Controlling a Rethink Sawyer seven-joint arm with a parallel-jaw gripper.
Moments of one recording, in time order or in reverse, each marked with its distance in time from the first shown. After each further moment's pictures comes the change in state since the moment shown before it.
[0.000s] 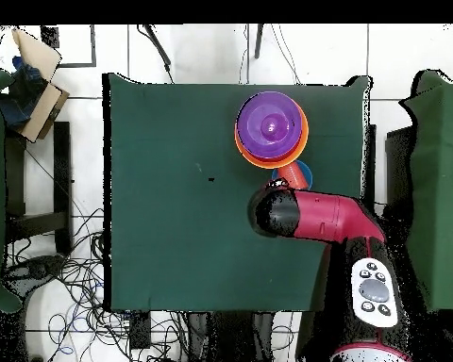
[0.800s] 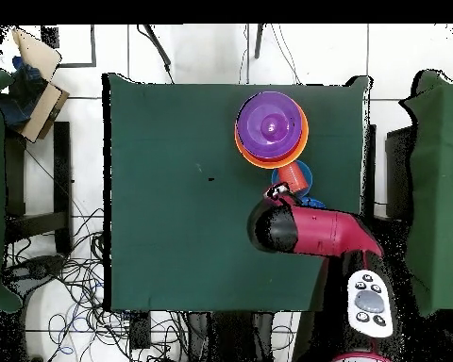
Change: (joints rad) arm 0.015 -0.001 -0.052 0.070 -0.023 -0.209 0.000
